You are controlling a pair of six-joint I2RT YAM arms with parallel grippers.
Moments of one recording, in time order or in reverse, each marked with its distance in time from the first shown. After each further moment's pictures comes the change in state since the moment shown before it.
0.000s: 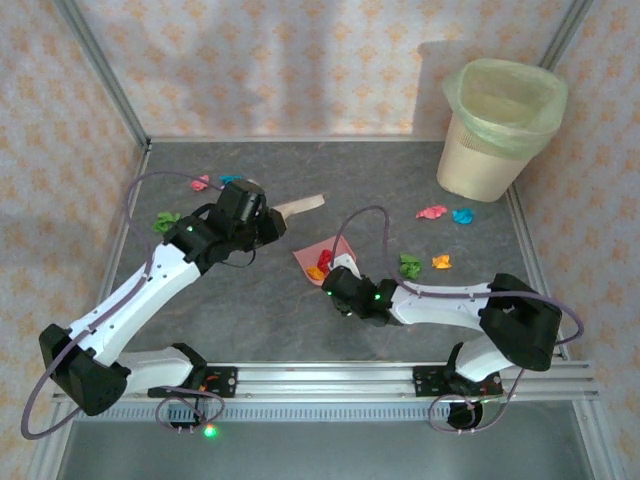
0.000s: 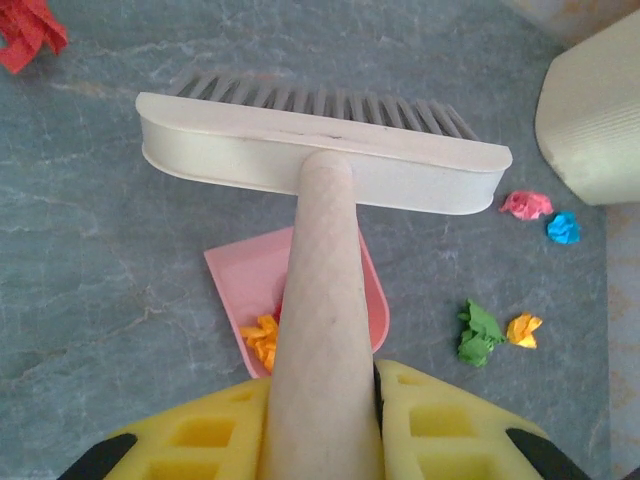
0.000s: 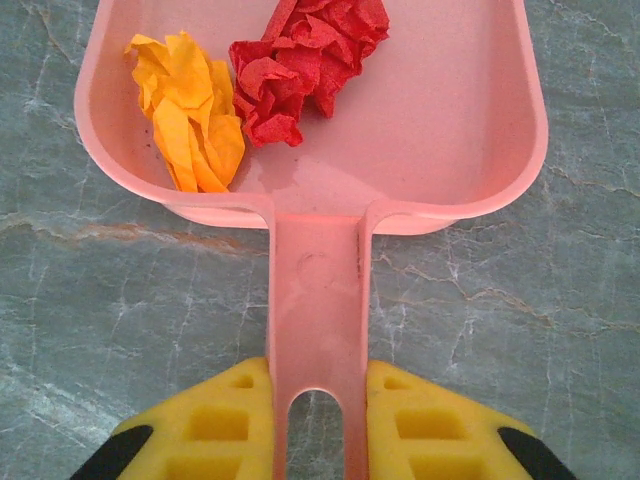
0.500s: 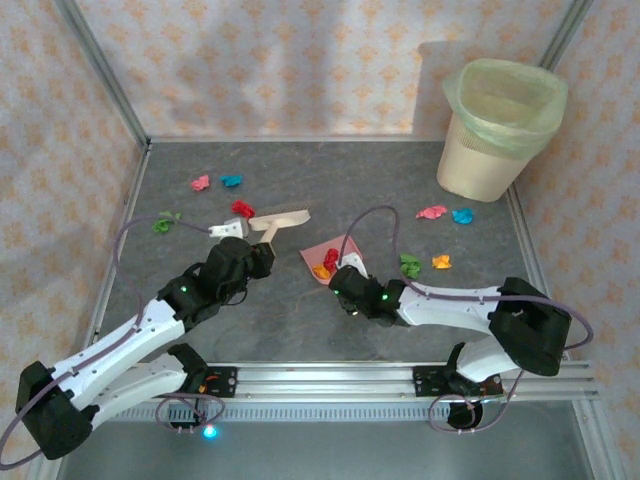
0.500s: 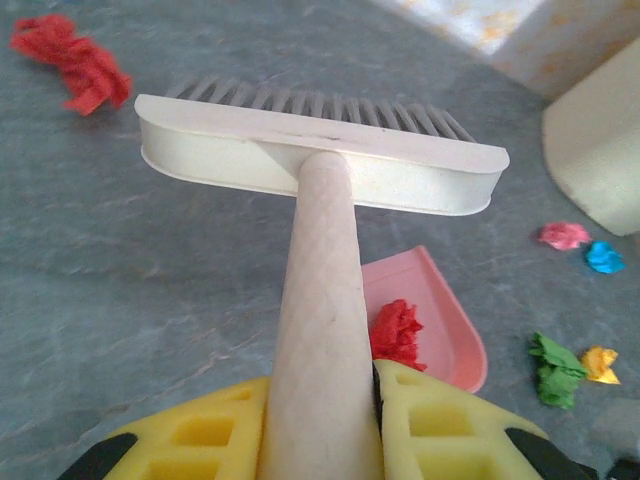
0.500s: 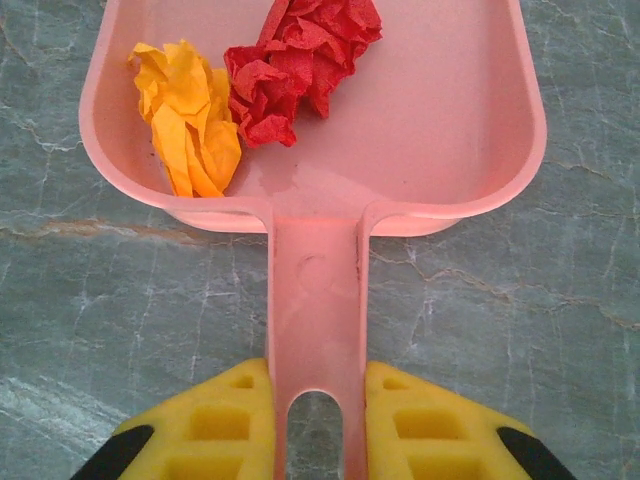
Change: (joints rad) left arm -0.117 -0.336 -0.550 0.433 -0.236 0.093; right arm -0.024 -0.062 -0.043 -0.006 0.005 0.023
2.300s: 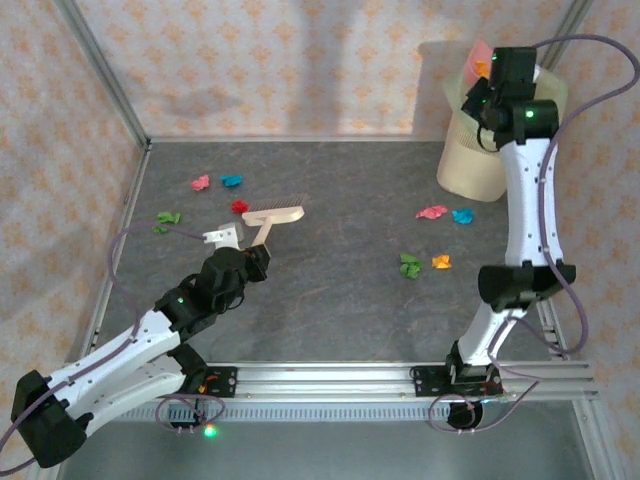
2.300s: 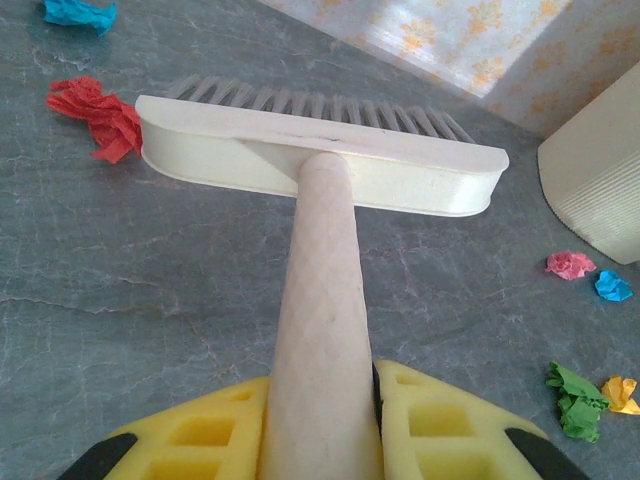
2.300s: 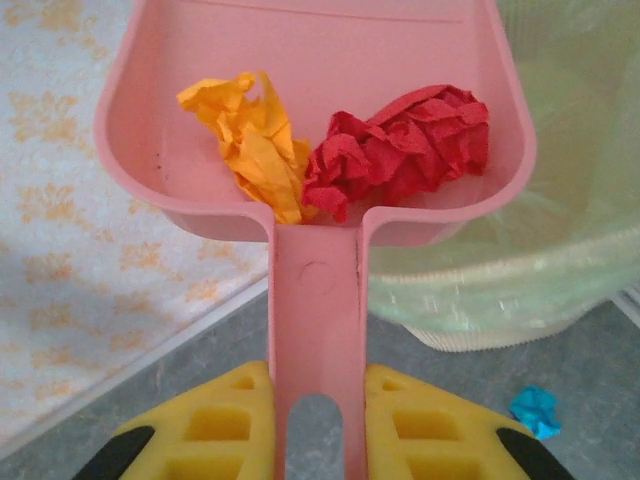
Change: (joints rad) left arm -0.005 -0.072 -0.090 0.079 -0.079 0.040; right arm -1.027 0.428 1.695 -0.818 -0.232 0.099
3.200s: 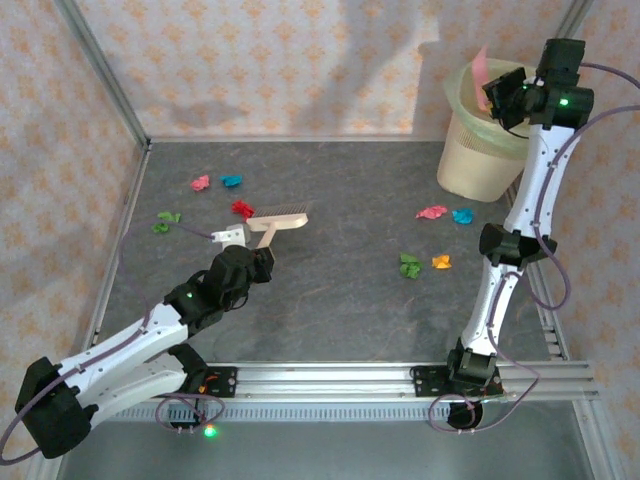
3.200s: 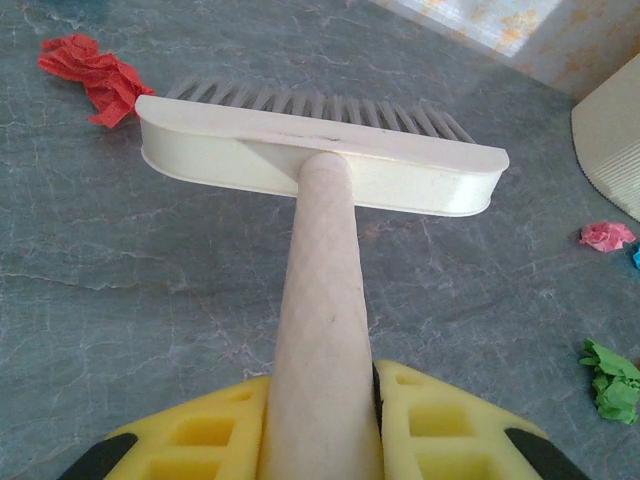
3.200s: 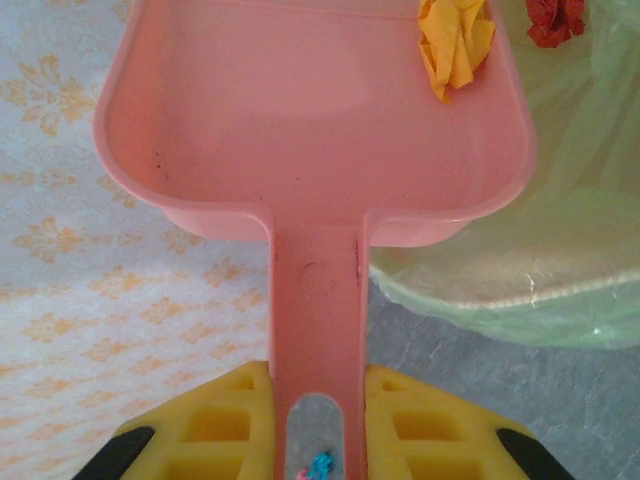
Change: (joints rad) left arm 0.000 0.081 0.000 0.007 0.016 0.001; right arm -0.242 0.467 0.735 -0.331 -0.597 0.397
